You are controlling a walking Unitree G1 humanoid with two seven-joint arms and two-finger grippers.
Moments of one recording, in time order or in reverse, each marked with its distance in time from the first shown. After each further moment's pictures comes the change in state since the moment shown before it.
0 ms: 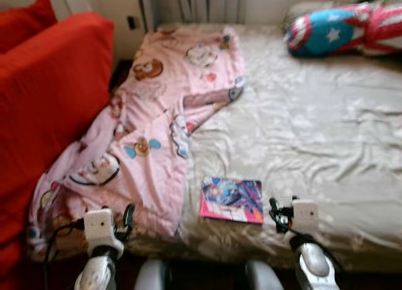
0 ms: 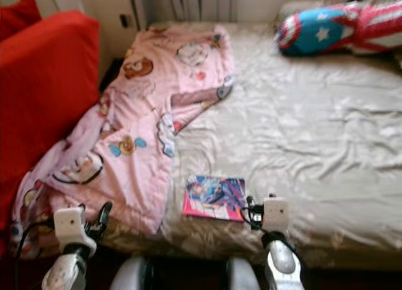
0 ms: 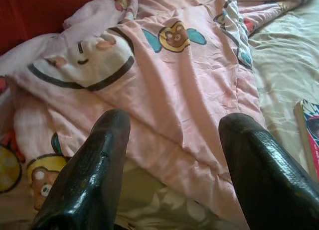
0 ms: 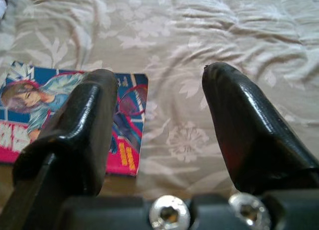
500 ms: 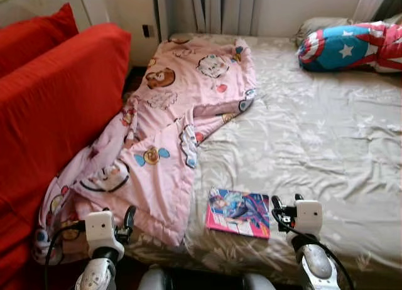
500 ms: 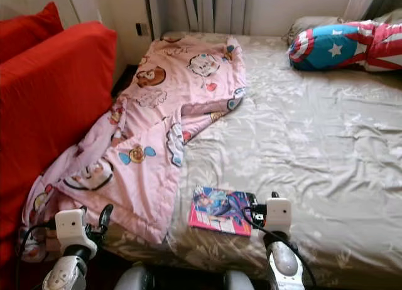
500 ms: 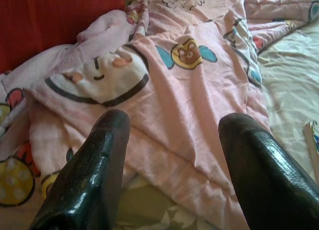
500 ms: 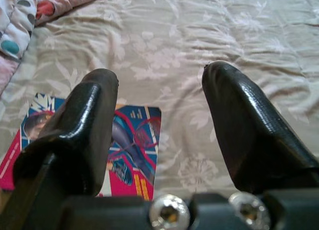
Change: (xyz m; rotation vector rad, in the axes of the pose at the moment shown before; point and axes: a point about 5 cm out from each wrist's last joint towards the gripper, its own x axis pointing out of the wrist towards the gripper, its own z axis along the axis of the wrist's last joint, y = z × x) left arm 0.004 0.000 0.000 0.001 -0.008 -0.007; right arm -0.002 -0.003 0.004 0.012 -0.037 -0.006
